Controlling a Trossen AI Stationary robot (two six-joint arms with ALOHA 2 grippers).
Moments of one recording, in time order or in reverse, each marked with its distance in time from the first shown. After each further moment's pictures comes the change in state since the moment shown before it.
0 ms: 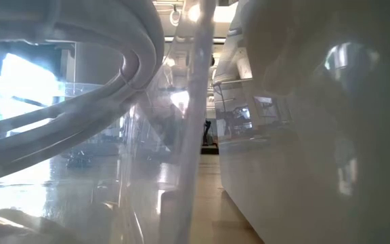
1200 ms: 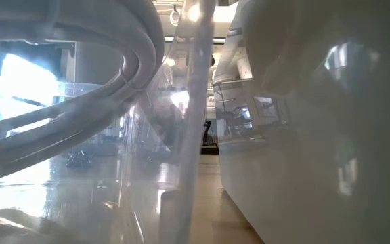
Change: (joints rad) left arm 0.018 0.071 0.000 0.057 0.122 -0.142; right arm 0.033 -0.001 0.044 -0.074 -0.079 -0.121
